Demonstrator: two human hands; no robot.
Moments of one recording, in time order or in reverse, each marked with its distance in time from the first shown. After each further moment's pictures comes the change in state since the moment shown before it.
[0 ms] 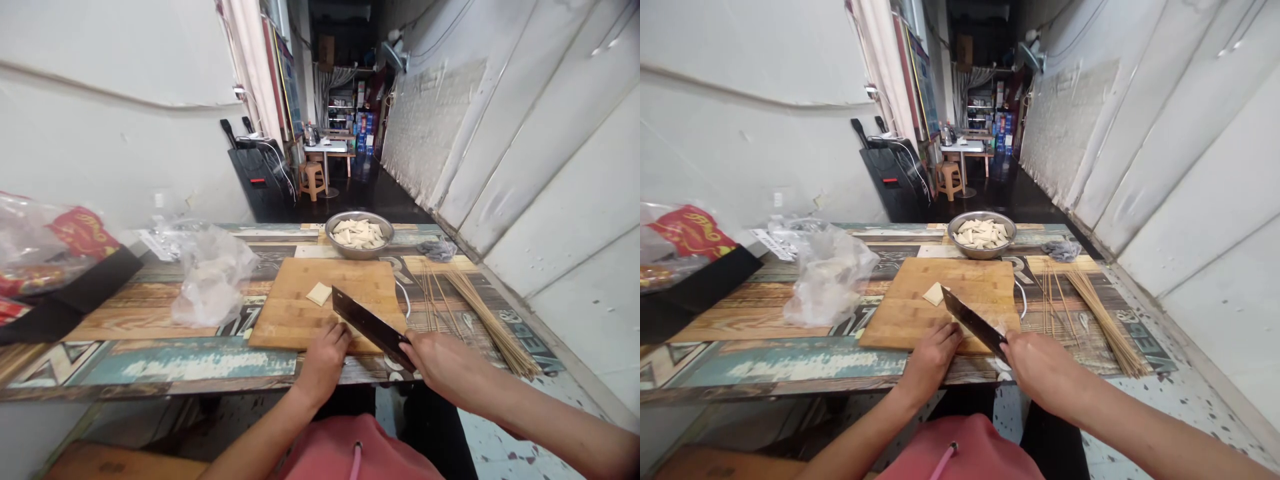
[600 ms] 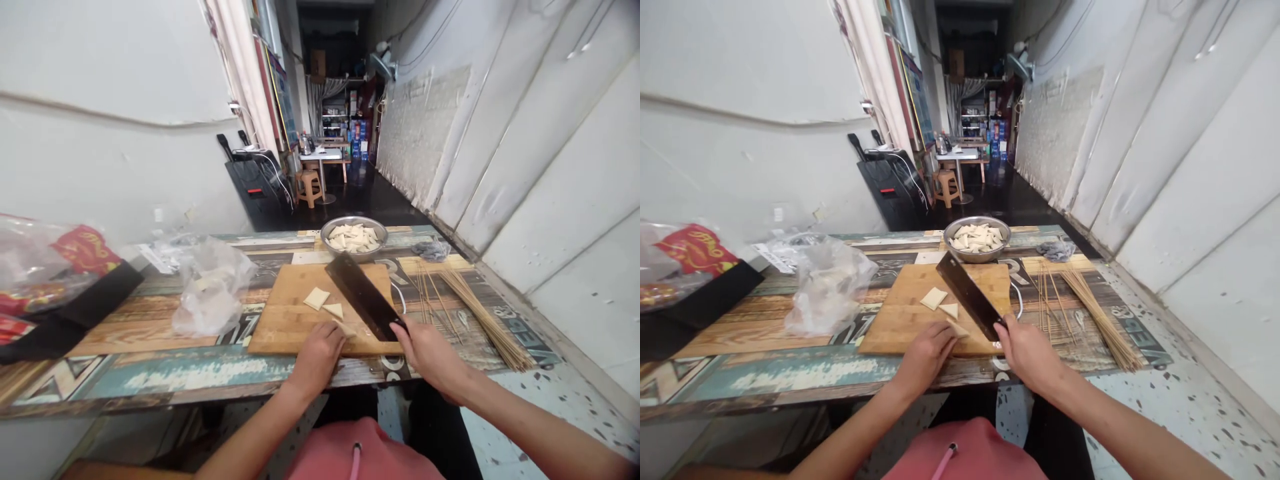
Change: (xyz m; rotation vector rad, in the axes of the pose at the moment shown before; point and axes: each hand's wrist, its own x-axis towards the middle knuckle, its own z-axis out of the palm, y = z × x) left_hand 0.012 -0.005 -0.014 -0.032 -0.129 -0.093; right_hand 0.017 0.012 0.035 0.236 0.351 0.039
